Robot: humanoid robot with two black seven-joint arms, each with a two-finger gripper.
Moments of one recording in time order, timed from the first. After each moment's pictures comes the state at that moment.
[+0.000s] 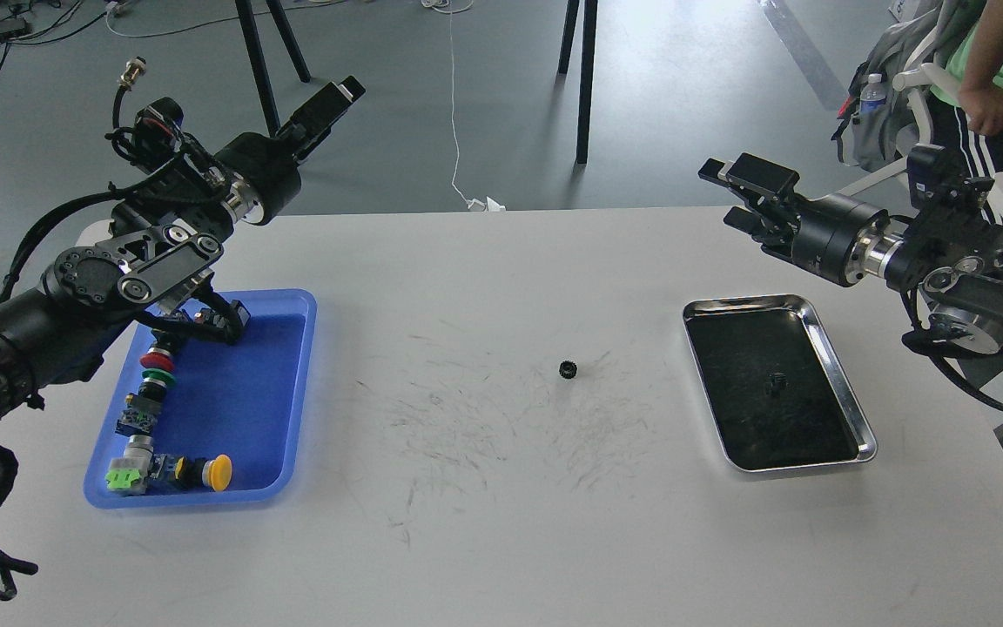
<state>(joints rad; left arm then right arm) -1.05 0.31 -0.15 -0.55 0.58 -0.02 -0.49 1.23 -0.64 -0.32 0.96 -0.46 0.17 0.49</state>
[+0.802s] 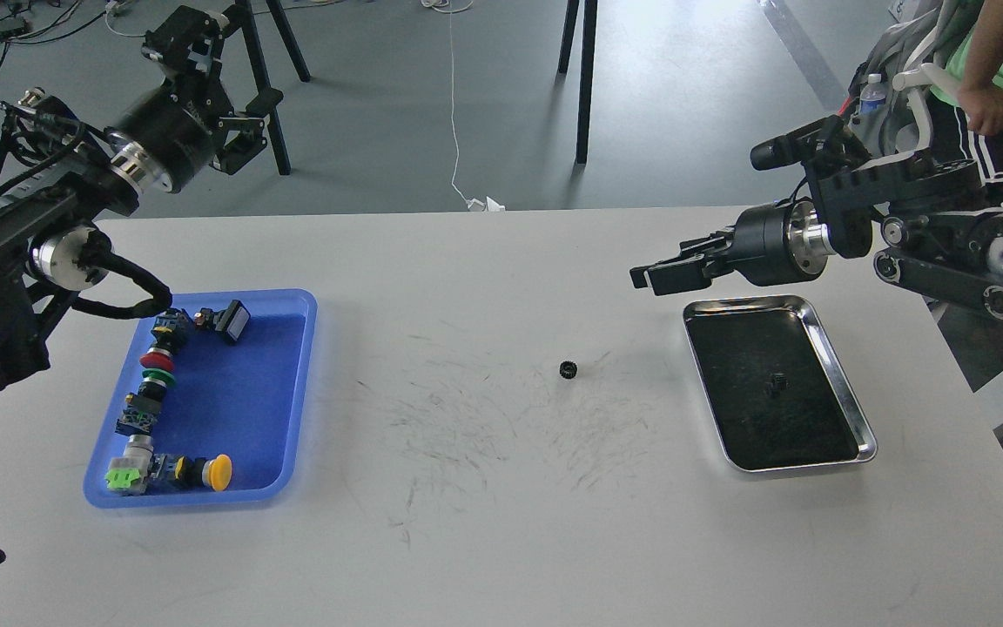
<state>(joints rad) -1.03 0.45 -0.33 -0.53 0.18 -0.49 -0.49 1.49 -0.48 -0.55 0.97 -1.19 0.21 0.49</state>
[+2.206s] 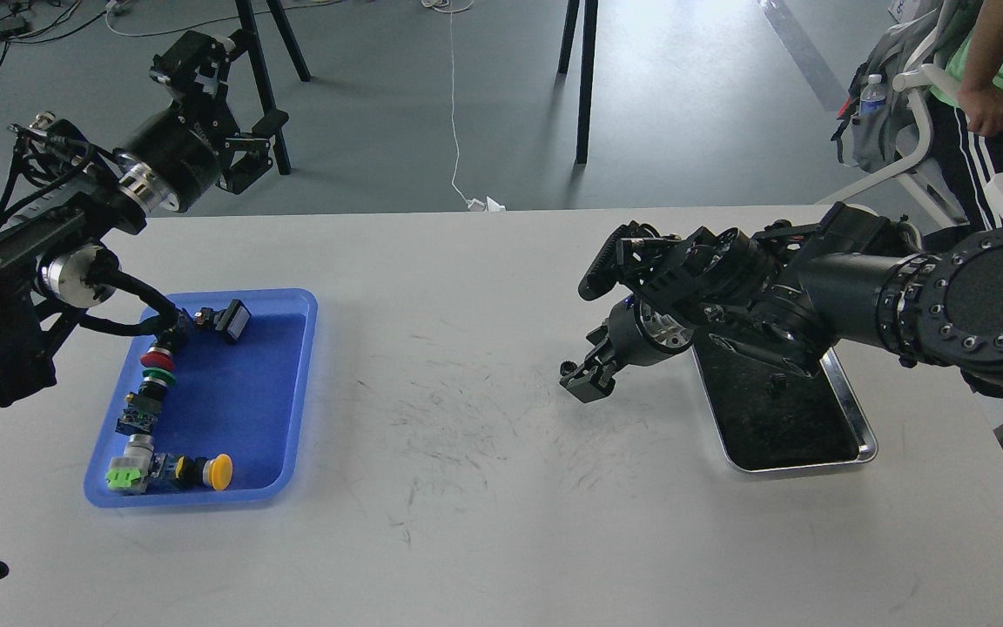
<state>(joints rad) -0.99 0.44 -0.33 -0.55 0.18 -0.49 -0.49 1.40 -0.01 -0.82 0.68 -1.28 0.20 0.49</state>
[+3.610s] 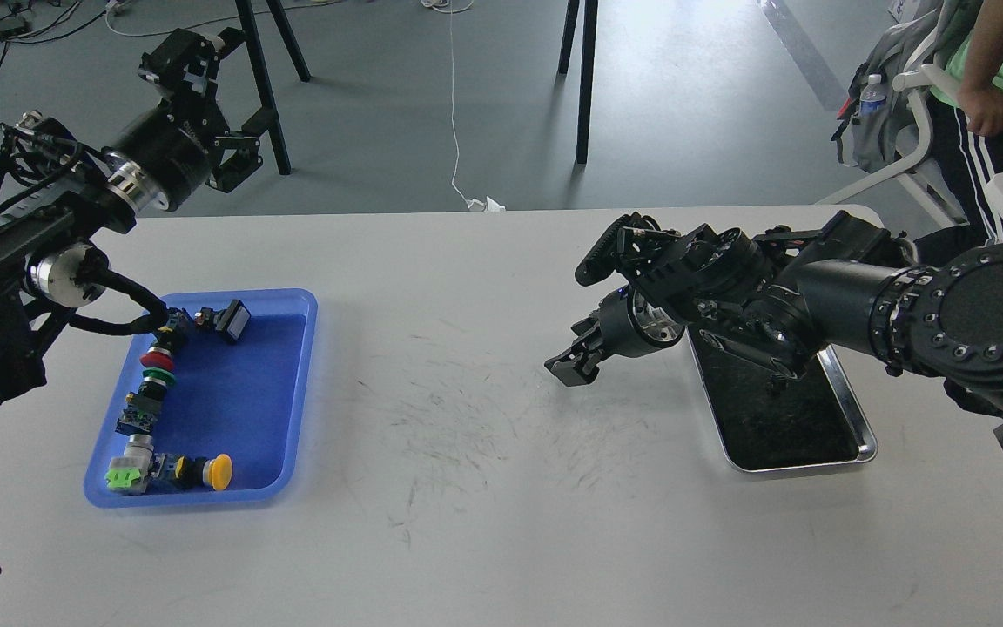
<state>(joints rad) -0.99 0.45 -0.33 -0.55 0.18 -0.49 -0.49 1.35 0.00 -0.73 0.62 -1.26 0.19 0.49</state>
